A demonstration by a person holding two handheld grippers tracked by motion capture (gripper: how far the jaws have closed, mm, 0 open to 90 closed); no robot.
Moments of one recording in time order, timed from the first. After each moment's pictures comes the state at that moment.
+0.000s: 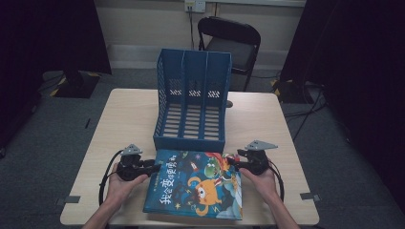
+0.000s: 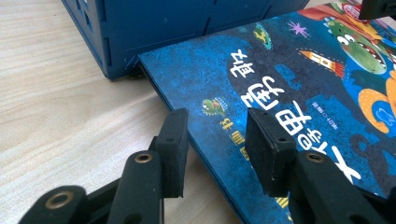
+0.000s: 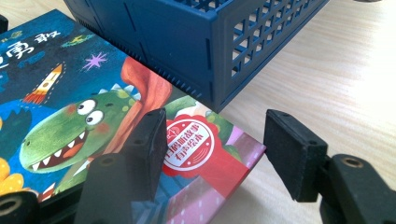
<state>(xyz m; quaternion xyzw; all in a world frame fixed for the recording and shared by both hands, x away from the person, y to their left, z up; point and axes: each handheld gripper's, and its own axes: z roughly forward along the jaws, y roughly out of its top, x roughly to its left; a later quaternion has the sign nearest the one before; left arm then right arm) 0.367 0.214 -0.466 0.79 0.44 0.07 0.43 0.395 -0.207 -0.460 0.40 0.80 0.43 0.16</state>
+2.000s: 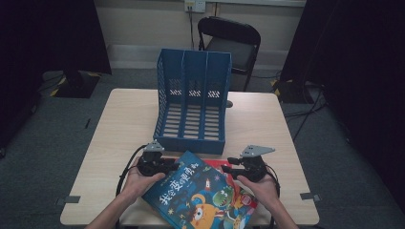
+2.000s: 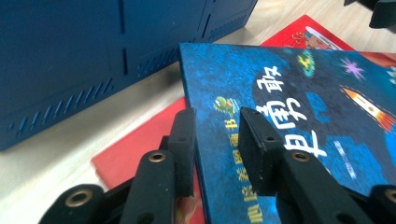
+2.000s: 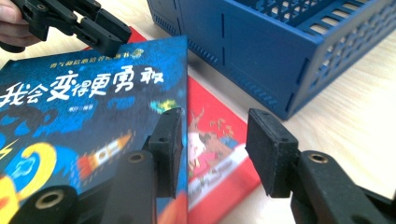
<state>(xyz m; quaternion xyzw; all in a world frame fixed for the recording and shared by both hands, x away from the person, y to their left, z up) 0.387 0.154 -0.460 0.83 0.36 0.05 0.43 0.367 -0.188 -0.435 0.33 0.83 0.44 0.11</state>
